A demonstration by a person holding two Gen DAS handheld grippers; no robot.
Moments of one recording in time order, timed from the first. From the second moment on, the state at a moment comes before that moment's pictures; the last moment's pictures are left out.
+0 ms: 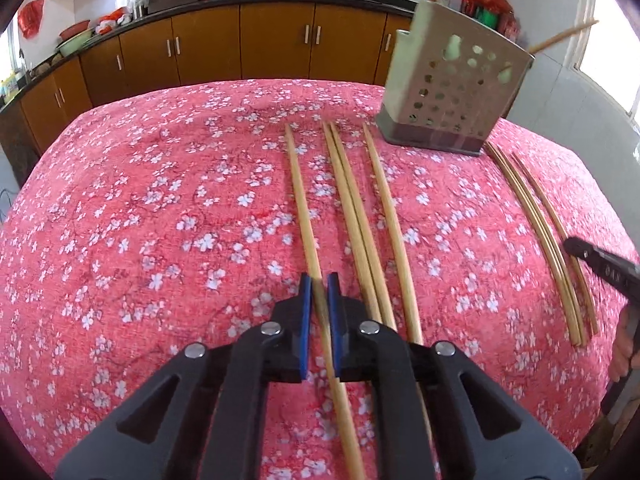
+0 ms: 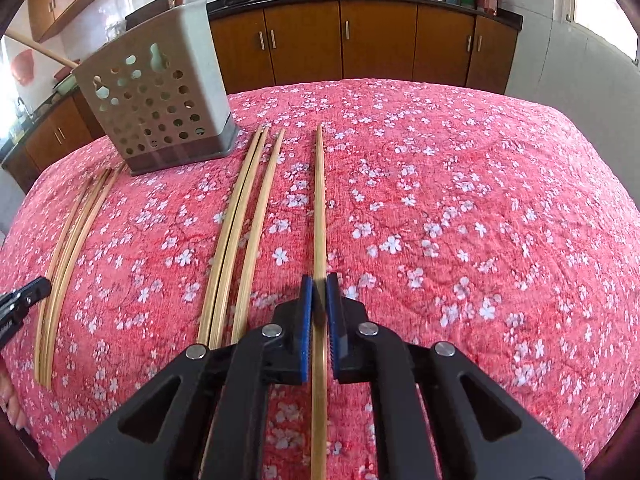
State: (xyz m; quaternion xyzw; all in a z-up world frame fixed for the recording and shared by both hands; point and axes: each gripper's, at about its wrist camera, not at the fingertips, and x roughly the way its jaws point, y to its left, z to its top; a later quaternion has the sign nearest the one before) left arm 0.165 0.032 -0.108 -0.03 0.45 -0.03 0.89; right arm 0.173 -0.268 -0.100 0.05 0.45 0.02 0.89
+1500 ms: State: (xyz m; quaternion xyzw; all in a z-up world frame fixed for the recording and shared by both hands) left arm 0.202 0.088 -0.109 -0.08 0.43 0.01 0.90; right arm 0.198 -0.292 -0.103 0.07 0.42 -0.01 0.90
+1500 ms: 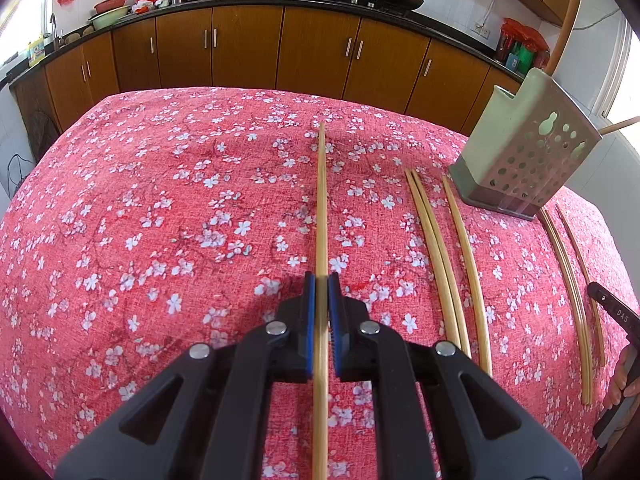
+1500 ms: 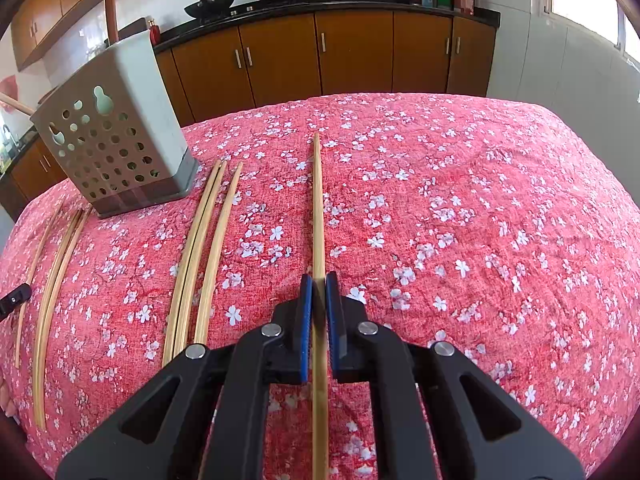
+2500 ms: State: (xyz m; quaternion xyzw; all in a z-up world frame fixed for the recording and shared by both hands) left arm 0.177 0.077 -0.107 -0.03 0.43 0.01 0.90; right arm 0.169 -0.287 -0.103 0.06 0.42 -0.01 0.90
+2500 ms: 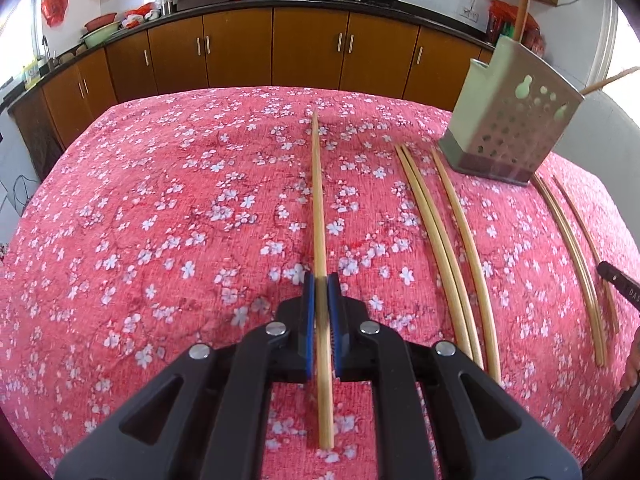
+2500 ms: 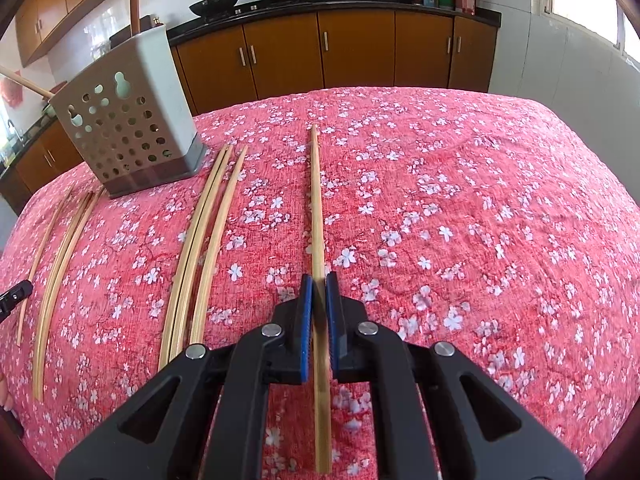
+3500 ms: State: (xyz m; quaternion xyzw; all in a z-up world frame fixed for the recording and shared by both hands) left arm 0.139 0.071 0.088 -0.06 0.23 -0.06 0.97; right arm 0.143 -0.299 0.074 0.10 0.22 0.03 0.97
